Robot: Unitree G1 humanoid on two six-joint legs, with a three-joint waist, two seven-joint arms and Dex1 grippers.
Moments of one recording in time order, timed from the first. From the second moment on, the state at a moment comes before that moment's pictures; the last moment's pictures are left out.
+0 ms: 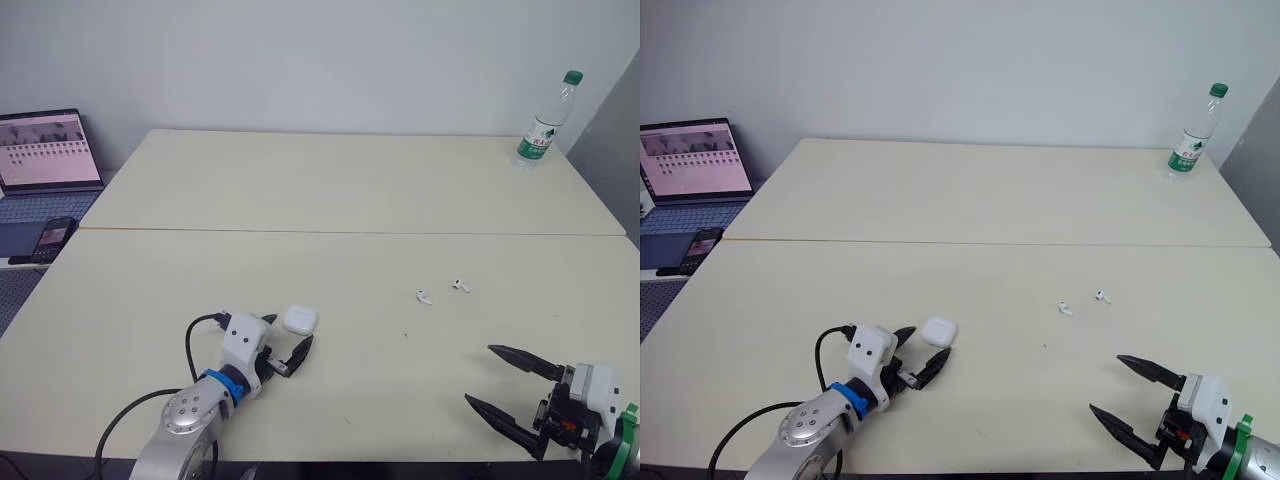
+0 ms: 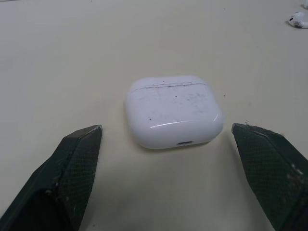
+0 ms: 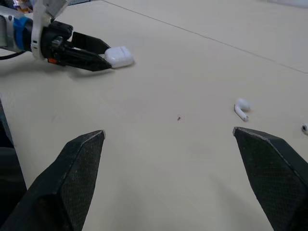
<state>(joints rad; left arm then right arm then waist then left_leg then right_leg) 0.23 0.35 -0.07 -0.44 -0.24 0.39 -0.43 0.63 -0.61 -0.33 -0.54 0.54 -0.01 1.00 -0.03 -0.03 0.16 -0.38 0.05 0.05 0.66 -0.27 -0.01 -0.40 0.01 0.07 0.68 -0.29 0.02</state>
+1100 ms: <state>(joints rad) 0.22 0.24 -0.12 -0.46 -0.18 0.44 -0.27 0.68 -0.62 -0.37 -0.61 0.57 0.05 1.00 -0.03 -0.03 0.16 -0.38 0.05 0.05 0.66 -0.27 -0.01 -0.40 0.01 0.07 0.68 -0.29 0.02</state>
